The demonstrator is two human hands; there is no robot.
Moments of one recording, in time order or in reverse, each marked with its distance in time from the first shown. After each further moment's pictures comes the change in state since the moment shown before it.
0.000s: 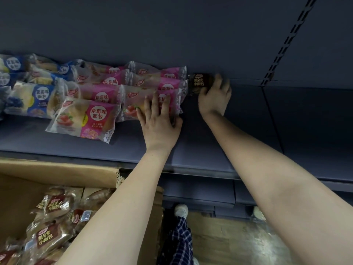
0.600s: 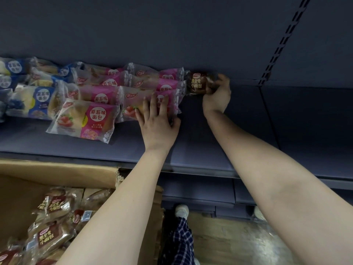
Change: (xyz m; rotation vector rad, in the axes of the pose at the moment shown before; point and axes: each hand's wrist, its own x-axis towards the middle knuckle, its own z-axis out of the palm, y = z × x) left_hand -0.001 0.000 -0.001 -0.004 0.003 0.001; right_hand 0.008 0.007 -0.006 0.415 0.128 0.076
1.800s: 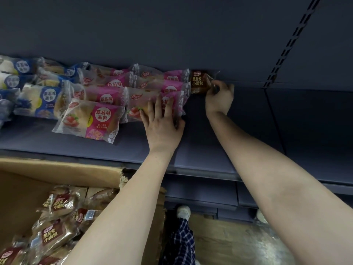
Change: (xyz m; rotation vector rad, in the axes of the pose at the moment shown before) left_hand 0.000 0.001 0.002 0.011 0.010 0.002; right_hand -0.003 -0.004 0.002 -0.103 -0.041 -0.048
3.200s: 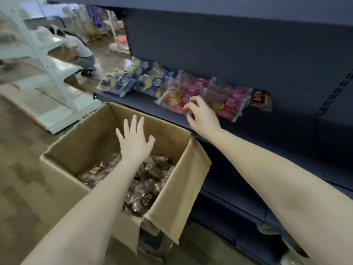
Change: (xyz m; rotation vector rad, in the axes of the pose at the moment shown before) left_hand -0.187 -0.176 -0.148 0.185 0.052 -0.420; right_hand -0.213 -0.123 -0.015 -0.222 -0.627 -1.056
